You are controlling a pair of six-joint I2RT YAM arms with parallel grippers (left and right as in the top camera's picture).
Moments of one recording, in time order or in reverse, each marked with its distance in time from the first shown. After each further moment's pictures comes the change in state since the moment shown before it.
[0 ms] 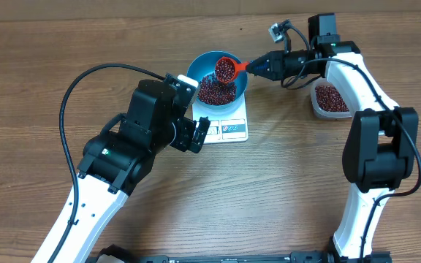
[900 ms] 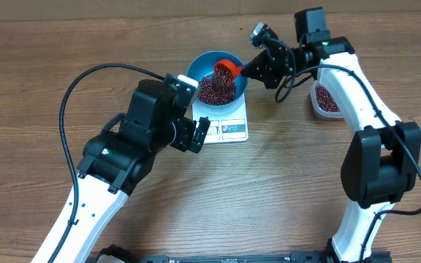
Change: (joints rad) left arm 0.000 0.000 0.000 0.000 0.000 0.000; right arm 0.100 -0.121 0.000 -0.101 0.321 -0.455
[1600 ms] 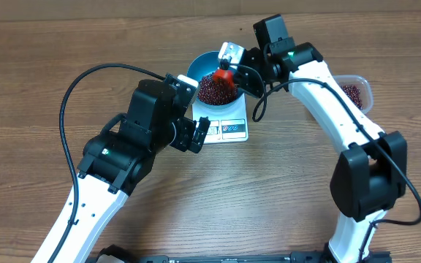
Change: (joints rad) left arm 0.000 0.001 0.000 0.000 0.000 0.000; right arm 0.179 -0.068 0.000 -0.033 0.483 -0.203
